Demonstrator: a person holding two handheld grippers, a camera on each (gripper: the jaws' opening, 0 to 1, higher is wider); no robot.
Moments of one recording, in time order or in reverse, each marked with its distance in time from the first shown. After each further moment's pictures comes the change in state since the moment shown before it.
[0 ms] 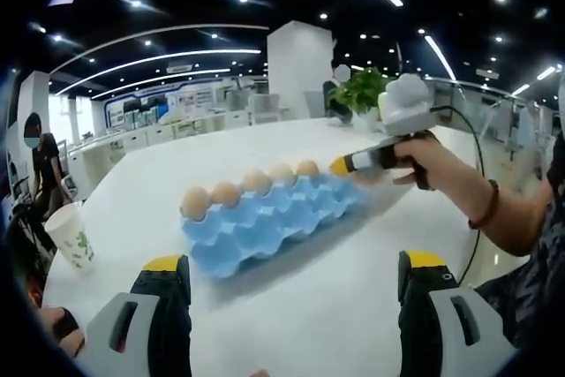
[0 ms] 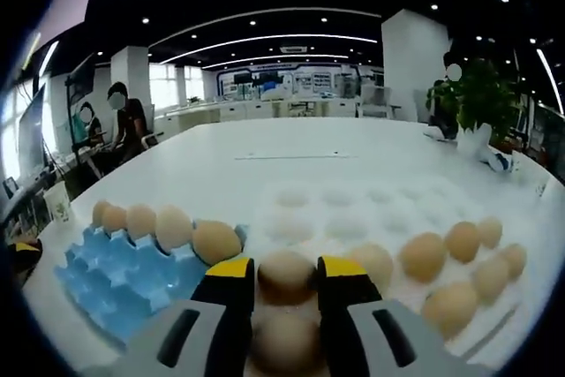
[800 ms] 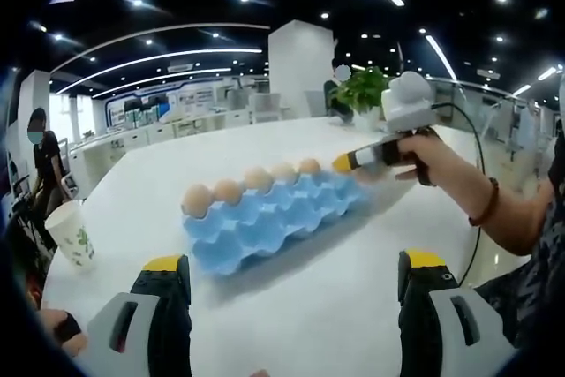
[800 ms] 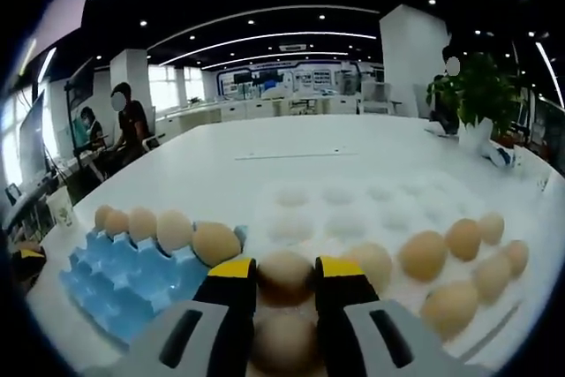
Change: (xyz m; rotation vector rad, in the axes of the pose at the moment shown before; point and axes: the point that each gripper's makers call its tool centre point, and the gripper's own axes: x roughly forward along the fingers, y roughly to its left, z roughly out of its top) left arm 0.000 0.001 -0.002 -0.004 0.003 0.003; right arm -0.006 0.002 0.001 0.026 0.006 0.016
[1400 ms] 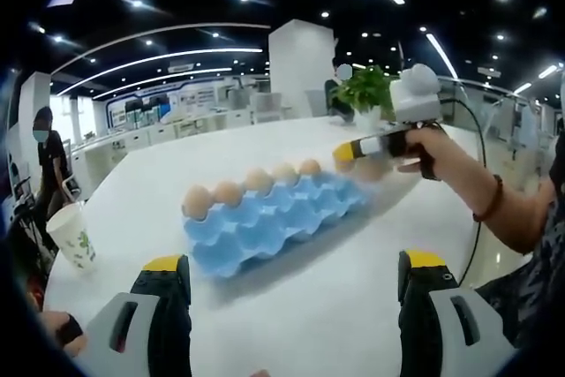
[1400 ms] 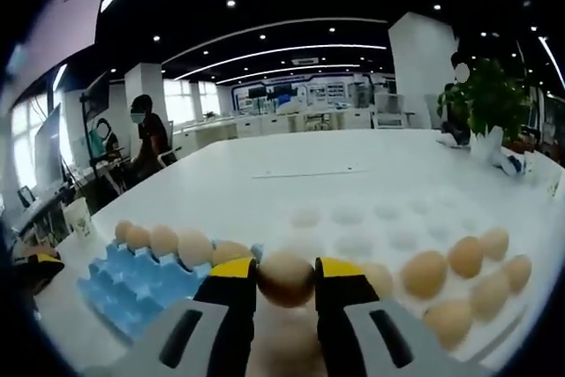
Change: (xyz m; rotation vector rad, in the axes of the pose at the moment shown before) left arm 0.000 -0.001 0.003 0.007 -0.001 0.012; right arm -0.013 0.012 0.023 -0.002 -0.082 0.095
